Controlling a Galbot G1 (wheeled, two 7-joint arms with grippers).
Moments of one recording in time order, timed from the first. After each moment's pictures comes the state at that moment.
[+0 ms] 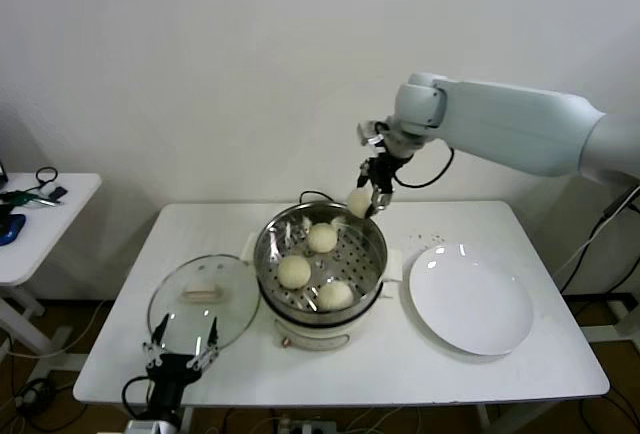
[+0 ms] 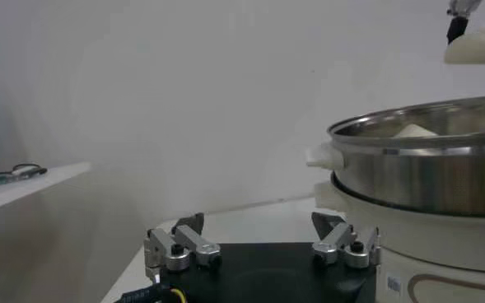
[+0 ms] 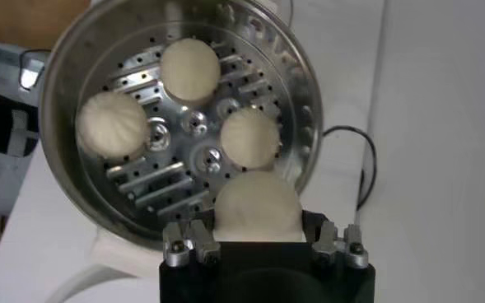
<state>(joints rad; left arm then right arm) 1.74 -1.50 -0.65 -2.03 0.04 -0.10 0.01 0.80 1.16 -1.60 1.16 0.74 -0.29 -1.02</state>
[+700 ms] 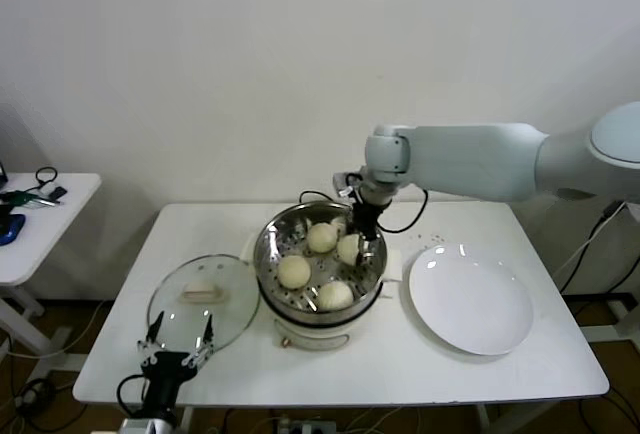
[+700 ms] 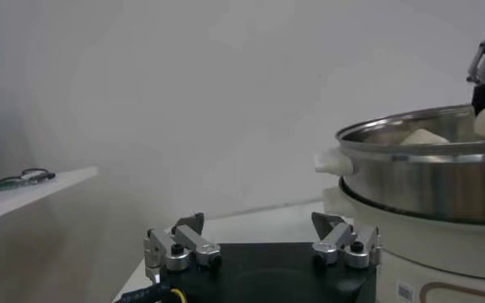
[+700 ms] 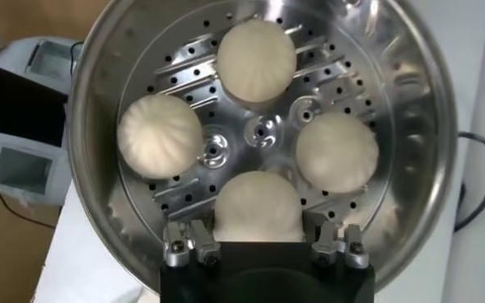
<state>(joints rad) 1.73 -1.49 -0.66 -2.03 0.03 -0.10 0.01 0.75 1.26 -1.74 1.20 0.82 -0.33 -0.95</state>
